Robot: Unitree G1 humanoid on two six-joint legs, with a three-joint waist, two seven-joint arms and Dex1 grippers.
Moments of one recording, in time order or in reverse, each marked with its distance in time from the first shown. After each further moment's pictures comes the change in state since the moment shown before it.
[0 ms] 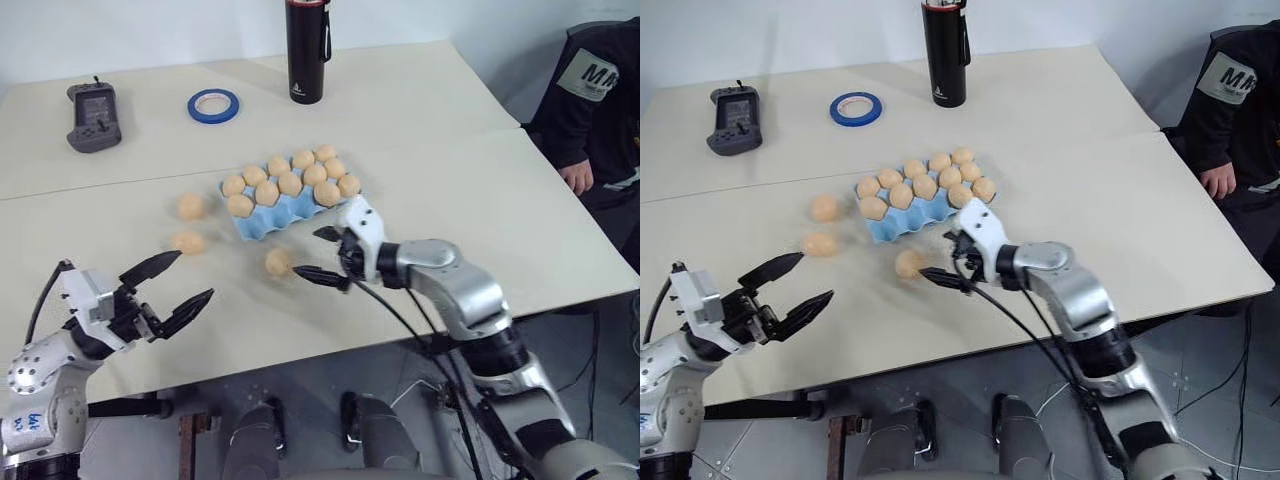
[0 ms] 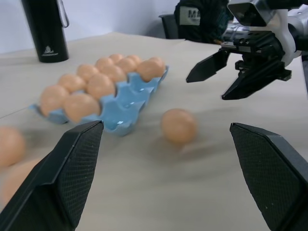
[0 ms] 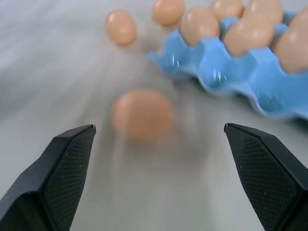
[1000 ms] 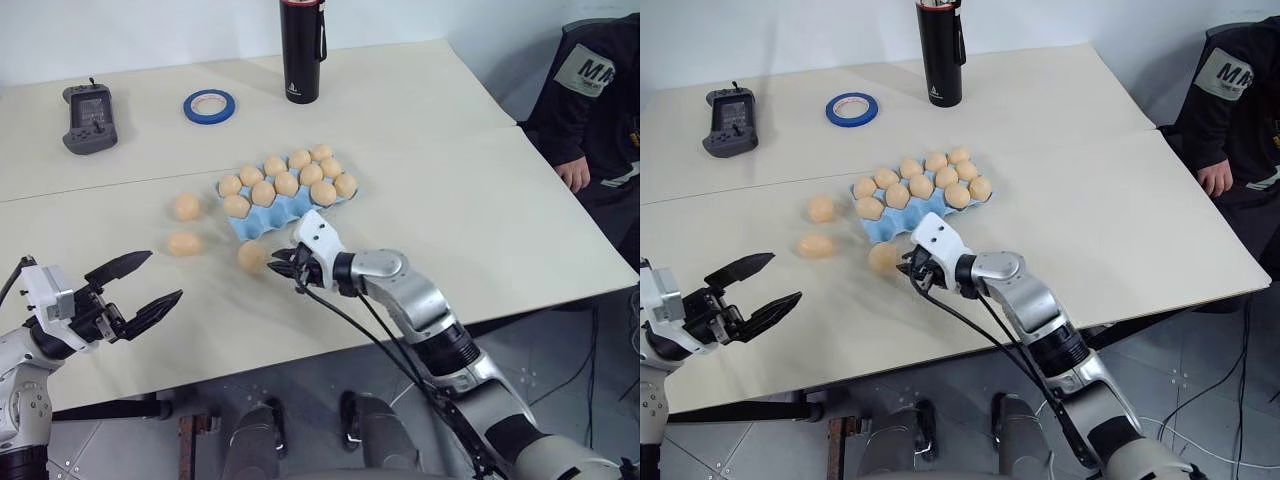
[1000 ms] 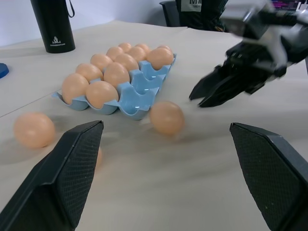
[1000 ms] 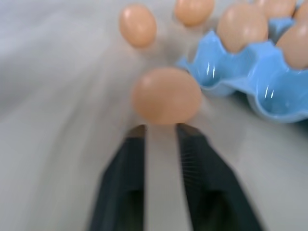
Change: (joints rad) left arm -0.013 0.112 0.145 0.176 -0.044 0.002 -0.165; right arm -0.102 0.279 0.141 0.160 -0.124 -0.039 -0.176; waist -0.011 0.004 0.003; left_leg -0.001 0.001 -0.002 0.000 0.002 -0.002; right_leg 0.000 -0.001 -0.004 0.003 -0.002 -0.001
